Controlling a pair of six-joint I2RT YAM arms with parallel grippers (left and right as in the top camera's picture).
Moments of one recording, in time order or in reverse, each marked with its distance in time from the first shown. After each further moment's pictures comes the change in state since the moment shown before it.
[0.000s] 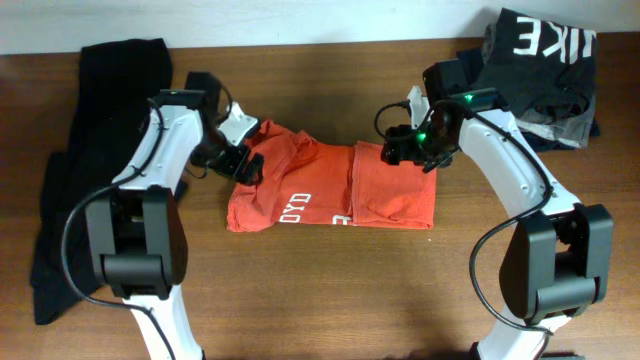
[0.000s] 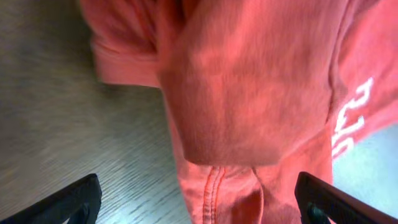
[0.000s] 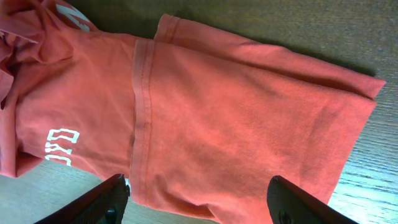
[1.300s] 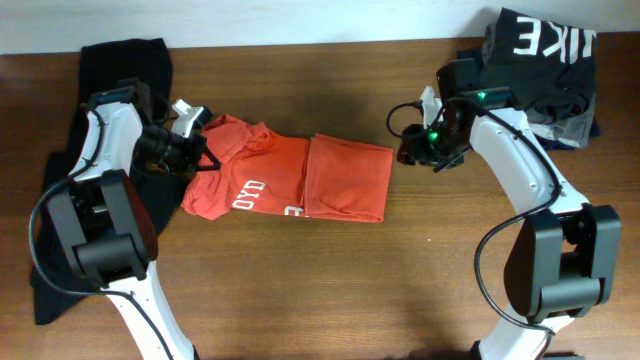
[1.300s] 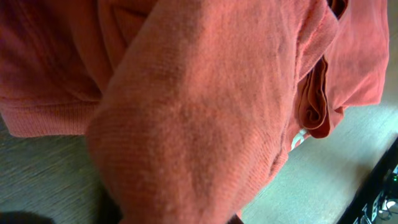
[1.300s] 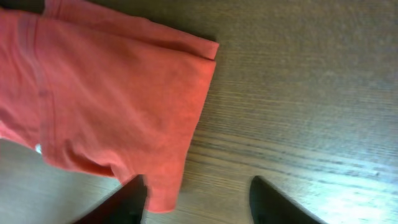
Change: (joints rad) left arm 0.249 0.121 0.126 -0.113 0.343 0.044; right arm -0.043 0.000 0.000 -0.029 0.005 -0.014
